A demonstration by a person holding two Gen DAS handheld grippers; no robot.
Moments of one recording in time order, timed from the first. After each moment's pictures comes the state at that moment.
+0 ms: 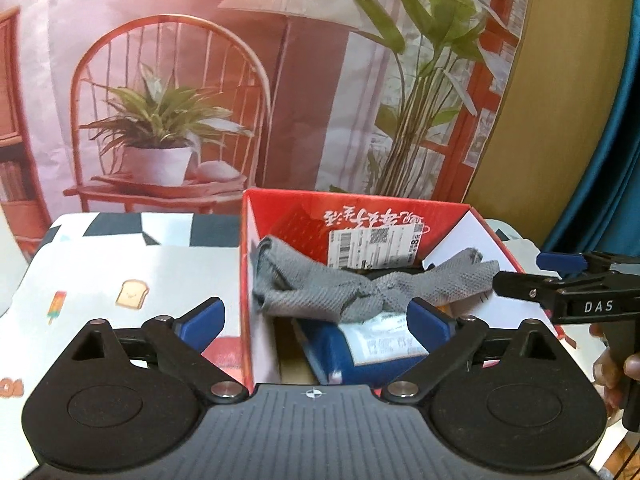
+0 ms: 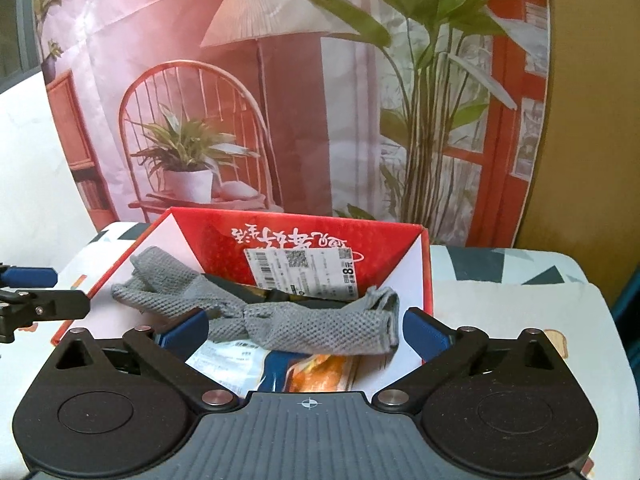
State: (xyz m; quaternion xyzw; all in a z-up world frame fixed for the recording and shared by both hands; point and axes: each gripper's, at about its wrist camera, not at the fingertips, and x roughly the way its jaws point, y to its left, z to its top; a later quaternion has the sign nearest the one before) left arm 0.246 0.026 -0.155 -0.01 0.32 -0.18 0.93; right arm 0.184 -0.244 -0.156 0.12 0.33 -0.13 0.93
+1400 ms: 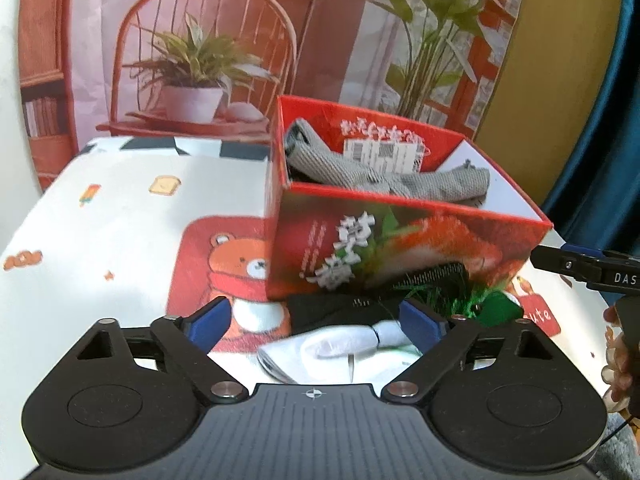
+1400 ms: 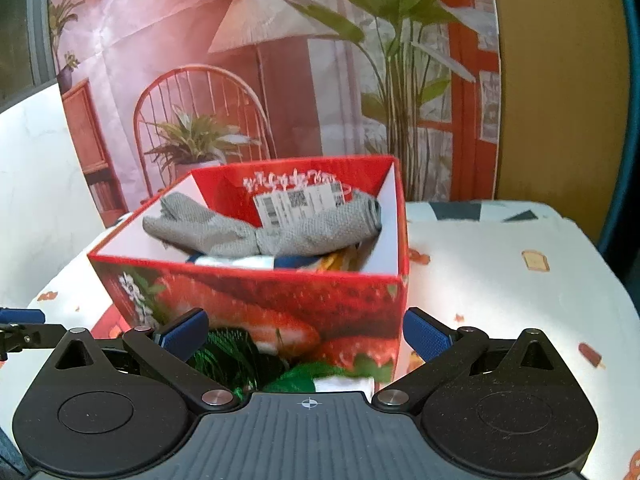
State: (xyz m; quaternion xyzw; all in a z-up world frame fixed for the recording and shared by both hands) left arm 0.145 0.065 -0.217 -0.03 0.34 -0.16 0.92; right arm 0.071 -0.200 -0.198 0.15 0.29 -0.14 0.93
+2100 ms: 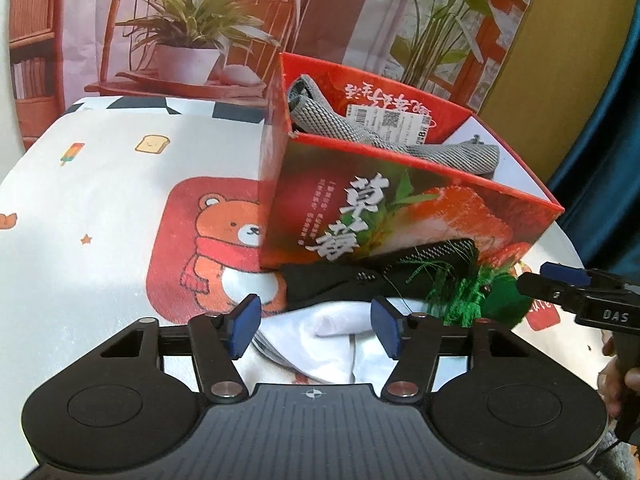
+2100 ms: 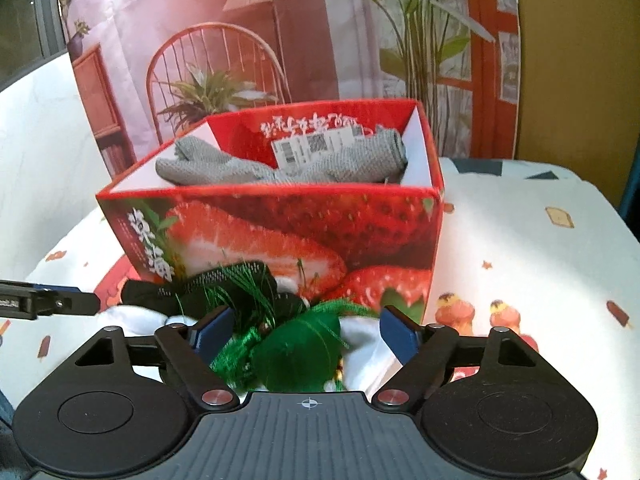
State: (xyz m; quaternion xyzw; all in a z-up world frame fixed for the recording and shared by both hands) left arm 0.164 0.070 -0.243 -0.06 0.38 -0.18 0.91; right arm 0.070 -0.181 -0.229 0.15 0.33 -0.11 0.93
